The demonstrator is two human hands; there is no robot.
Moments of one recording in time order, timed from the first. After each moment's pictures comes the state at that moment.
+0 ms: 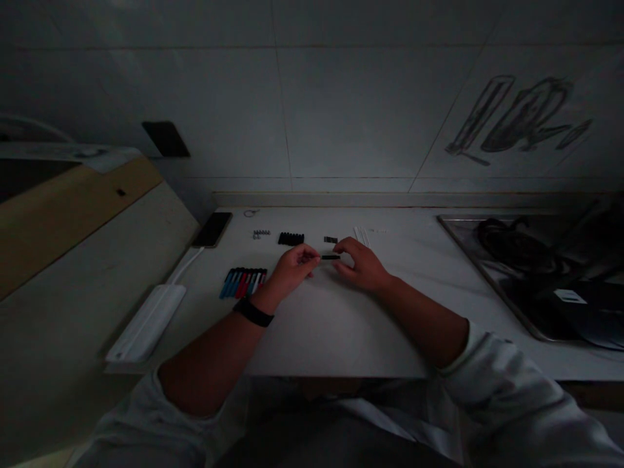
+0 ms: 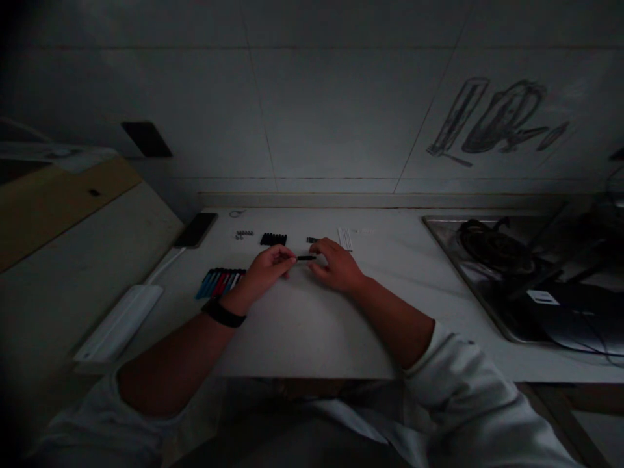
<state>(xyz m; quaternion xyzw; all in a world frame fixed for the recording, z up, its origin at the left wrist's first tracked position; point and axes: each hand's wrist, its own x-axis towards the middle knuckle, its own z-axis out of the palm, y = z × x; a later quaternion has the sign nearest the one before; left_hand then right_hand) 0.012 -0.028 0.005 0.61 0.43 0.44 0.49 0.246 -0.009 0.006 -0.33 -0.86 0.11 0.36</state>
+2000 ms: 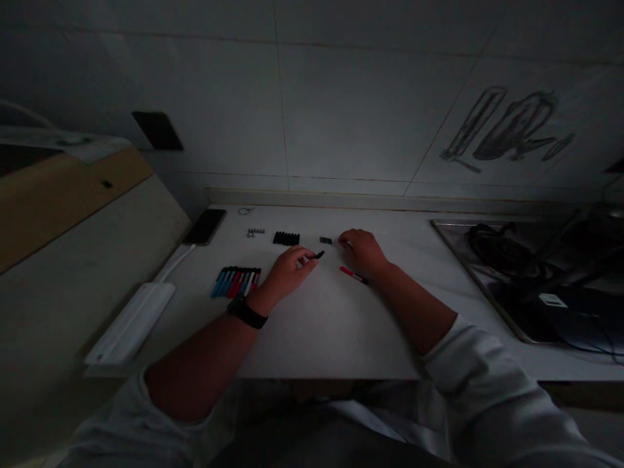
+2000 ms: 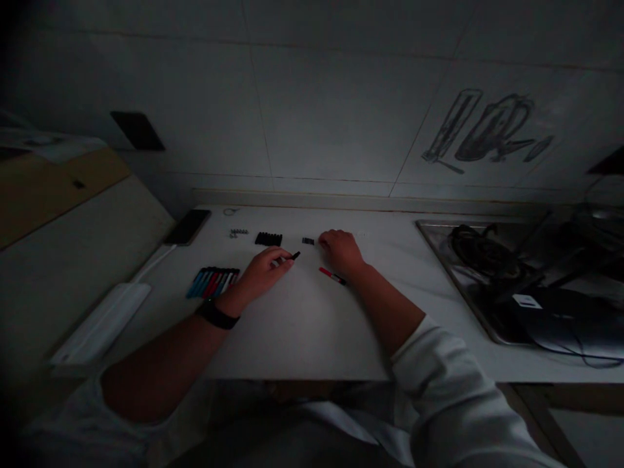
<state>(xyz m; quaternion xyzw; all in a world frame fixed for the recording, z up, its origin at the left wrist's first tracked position) 0.012 -0.025 0.000 0.74 0.47 0.40 0.27 0.270 0.041 -0.001 -0.47 -0.85 0.02 0.24</state>
